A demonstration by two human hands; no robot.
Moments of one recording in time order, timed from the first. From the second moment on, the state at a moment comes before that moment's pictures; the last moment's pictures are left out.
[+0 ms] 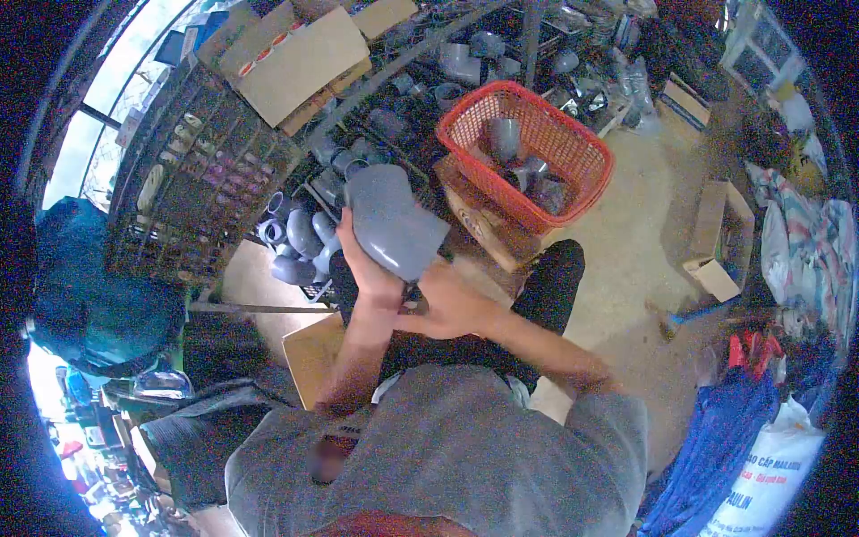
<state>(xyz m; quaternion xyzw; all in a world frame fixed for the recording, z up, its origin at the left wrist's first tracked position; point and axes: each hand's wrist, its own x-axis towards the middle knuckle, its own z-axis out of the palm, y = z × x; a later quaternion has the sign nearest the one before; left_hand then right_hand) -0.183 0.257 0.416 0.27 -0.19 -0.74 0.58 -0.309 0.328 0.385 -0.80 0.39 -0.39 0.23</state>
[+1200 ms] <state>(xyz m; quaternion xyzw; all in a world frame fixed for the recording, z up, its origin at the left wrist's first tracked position) -0.162 0.287 0.395 0.32 -0.31 -0.72 0.53 -0.278 0.358 0.403 -0.75 0.47 -0.38 0.26</state>
